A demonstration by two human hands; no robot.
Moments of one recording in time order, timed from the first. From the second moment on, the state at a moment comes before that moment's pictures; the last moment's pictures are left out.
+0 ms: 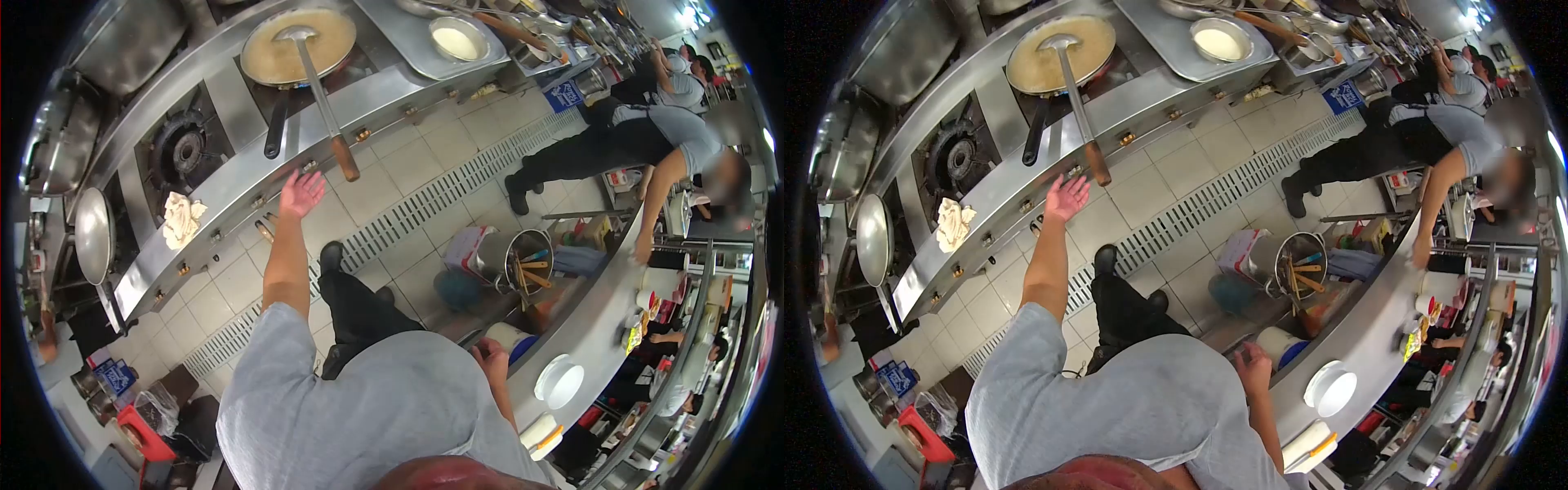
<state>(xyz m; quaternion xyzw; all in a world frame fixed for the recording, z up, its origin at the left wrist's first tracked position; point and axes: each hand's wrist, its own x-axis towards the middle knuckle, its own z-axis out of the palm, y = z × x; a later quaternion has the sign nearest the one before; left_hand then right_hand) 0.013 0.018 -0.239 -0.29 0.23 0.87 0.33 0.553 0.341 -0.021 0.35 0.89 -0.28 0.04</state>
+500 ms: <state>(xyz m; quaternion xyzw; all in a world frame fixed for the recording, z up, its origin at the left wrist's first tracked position) -0.012 0.009 -0.280 -0.23 0.18 0.87 0.39 0.415 0.303 -0.018 0.27 0.92 -0.27 0.06</state>
